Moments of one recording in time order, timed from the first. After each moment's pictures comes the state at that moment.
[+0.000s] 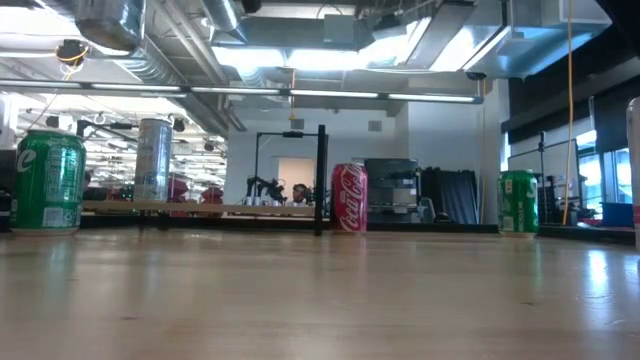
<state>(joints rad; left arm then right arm) -0.36 0.73 1.16 -0.88 -0.29 -0.27 0.12 2.09 1.87 0.10 0.08 0.20</state>
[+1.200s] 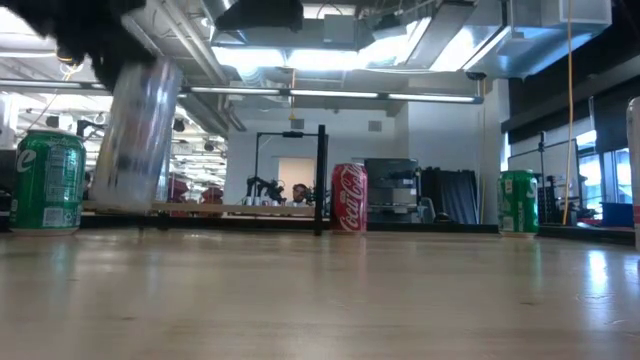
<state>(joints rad) -0.35 0.69 0.49 -0.36 -0.44 -0.44 0.16 2.01 1.87 -0.44 0.10 0.09</state>
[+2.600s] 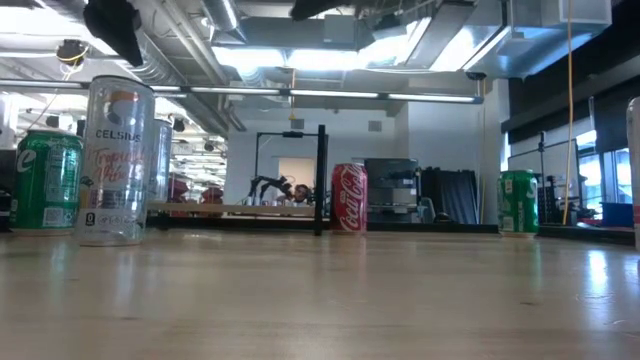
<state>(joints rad) -0.32 1.11 1.13 -1.14 -0.27 -0.73 0.20 1.86 1.87 -0.88 0.06 -0.06</state>
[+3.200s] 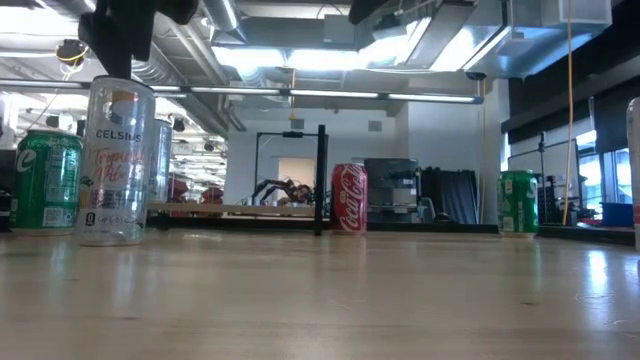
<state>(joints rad) -0.20 1.32 1.23 -1.26 -0.09 -0.98 0.20 1.79 1.87 -1.12 -0.02 -0.12</state>
